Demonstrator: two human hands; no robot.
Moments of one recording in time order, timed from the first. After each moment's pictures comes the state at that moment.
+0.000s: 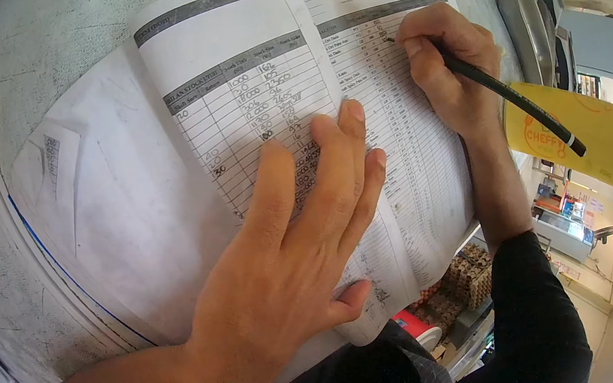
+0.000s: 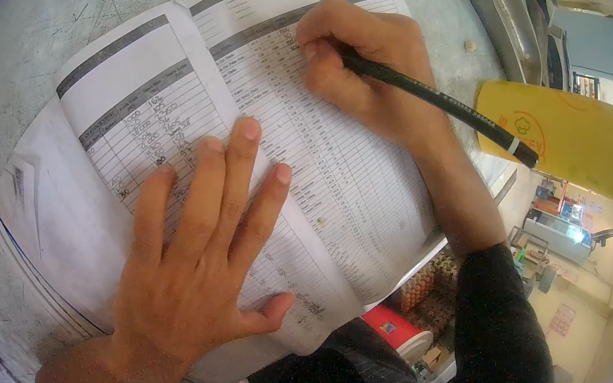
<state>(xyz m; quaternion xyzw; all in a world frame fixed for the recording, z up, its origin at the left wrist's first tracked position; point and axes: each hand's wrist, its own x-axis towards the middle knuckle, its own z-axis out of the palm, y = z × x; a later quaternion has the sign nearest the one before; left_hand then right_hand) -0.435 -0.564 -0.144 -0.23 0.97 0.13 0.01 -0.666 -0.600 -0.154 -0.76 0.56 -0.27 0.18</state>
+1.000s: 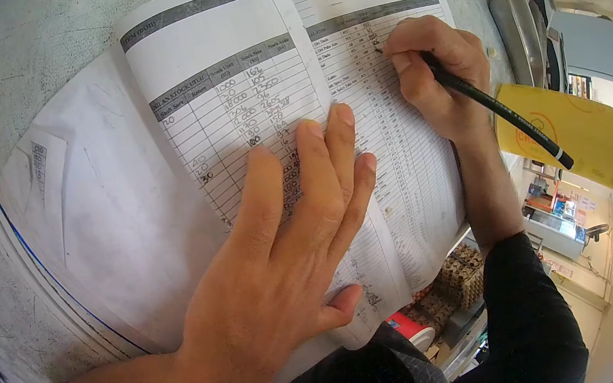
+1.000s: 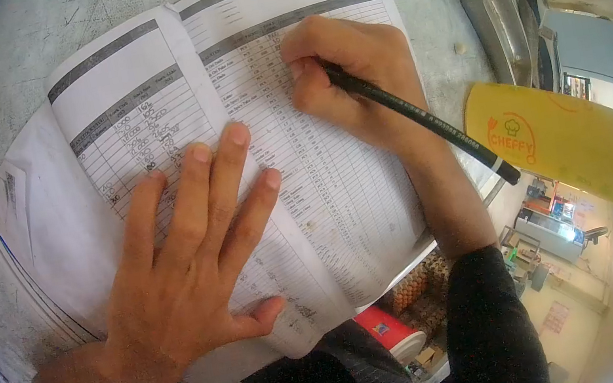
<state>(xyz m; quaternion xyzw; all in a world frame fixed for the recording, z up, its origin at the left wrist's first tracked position) -0.434 -0.561 -0.144 -0.24 0.96 0.13 0.02 -0.668 -0.599 -0.155 -0.79 0.53 -0.25 0.18</state>
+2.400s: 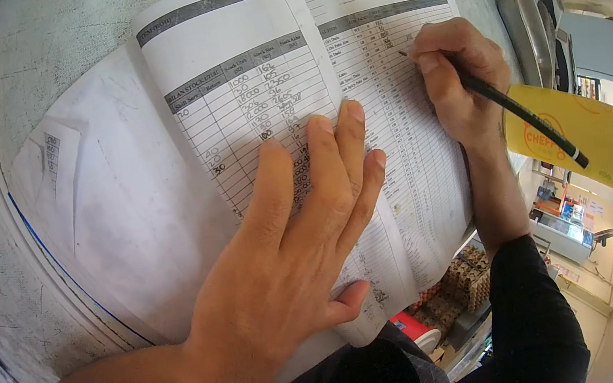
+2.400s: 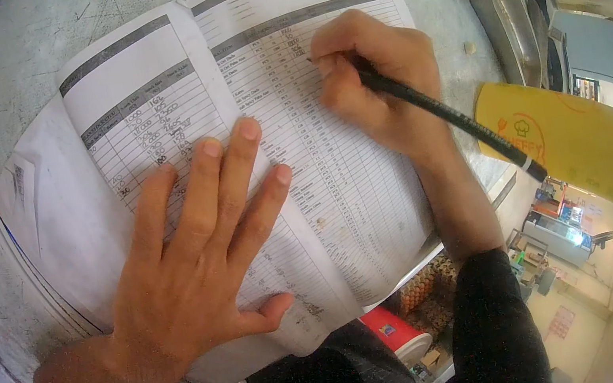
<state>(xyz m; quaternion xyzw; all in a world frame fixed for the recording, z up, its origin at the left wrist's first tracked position) -0.434 -0.562 -0.145 -0.24 0.96 0.13 0.01 -0.671 -0.591 -0.155 -0.76 0.54 -0.31 0.19</state>
